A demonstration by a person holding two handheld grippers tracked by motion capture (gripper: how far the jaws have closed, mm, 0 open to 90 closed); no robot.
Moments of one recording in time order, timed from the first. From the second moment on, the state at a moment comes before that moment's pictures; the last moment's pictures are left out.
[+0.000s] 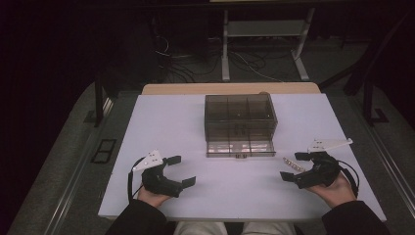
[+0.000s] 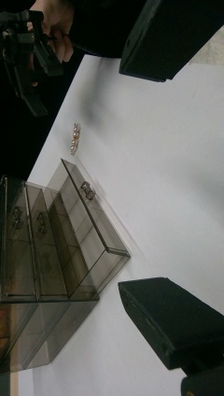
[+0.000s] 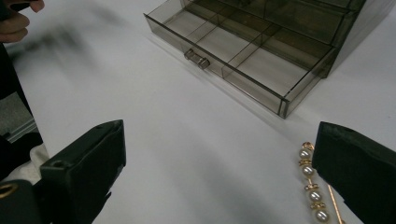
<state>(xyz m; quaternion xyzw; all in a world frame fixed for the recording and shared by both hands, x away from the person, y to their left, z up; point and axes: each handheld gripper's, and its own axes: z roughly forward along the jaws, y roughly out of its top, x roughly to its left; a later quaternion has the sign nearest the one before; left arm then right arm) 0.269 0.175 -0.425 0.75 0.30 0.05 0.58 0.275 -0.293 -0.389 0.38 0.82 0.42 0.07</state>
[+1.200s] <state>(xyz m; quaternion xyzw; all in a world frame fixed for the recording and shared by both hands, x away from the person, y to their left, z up) 0.270 0.175 -0.426 0.75 0.30 0.05 0.58 0.313 -0.312 -0.389 0.40 0.85 0.35 0.04</state>
